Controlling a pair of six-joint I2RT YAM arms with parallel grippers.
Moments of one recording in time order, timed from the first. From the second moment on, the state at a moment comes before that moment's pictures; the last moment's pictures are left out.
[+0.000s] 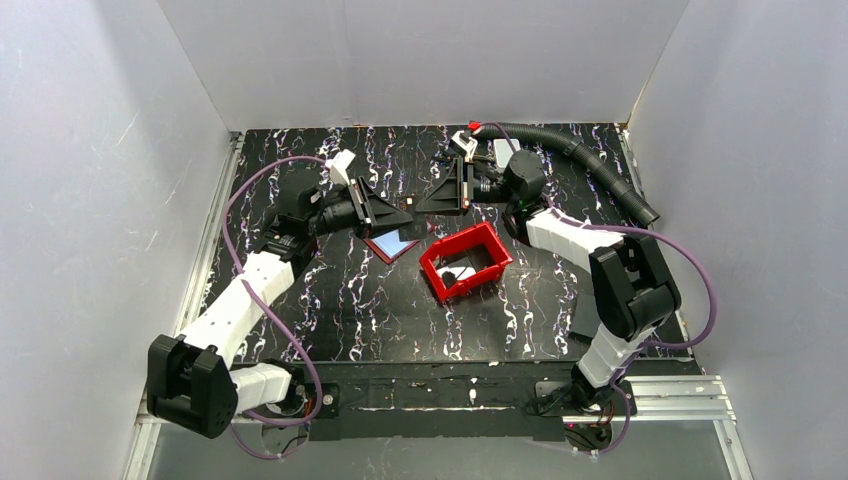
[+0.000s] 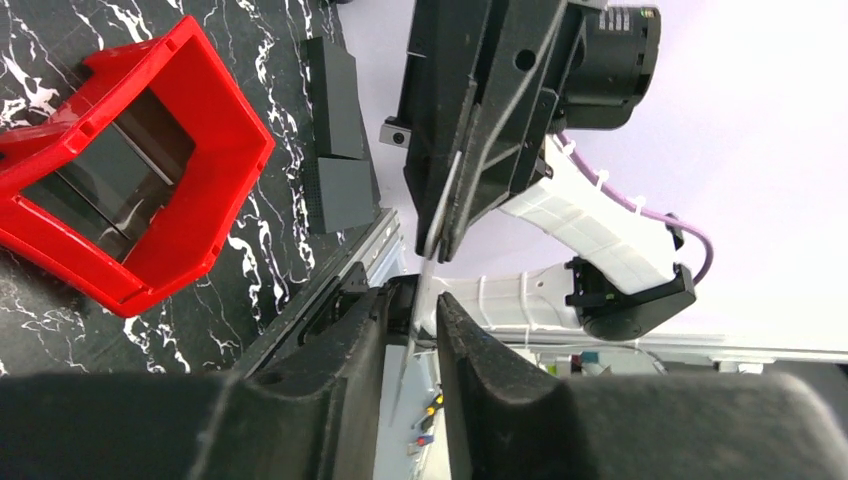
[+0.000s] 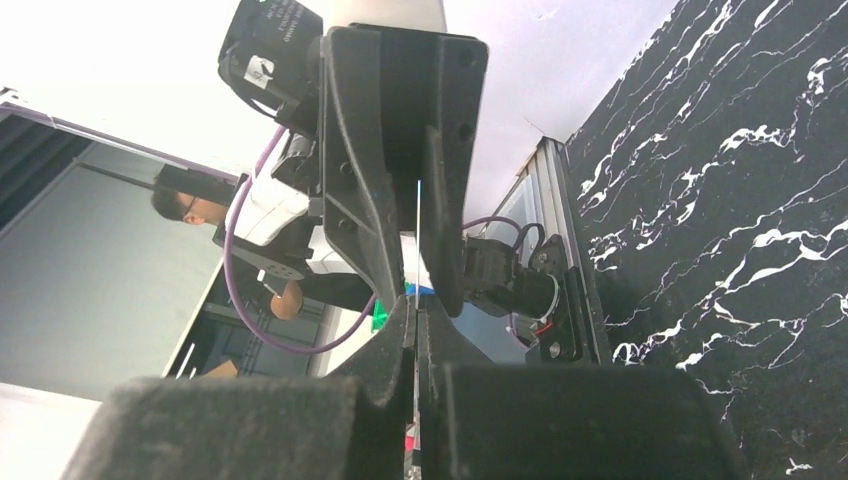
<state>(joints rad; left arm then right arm) -0.34 1.20 0.90 0.04 0.81 -1.09 0.51 1.71 1.08 0.87 -1.11 1.38</state>
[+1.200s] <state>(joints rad) -0.26 1.40 0.82 -0.07 0.29 -1.07 0.49 2.26 1.82 -0.26 -0.74 0.47</state>
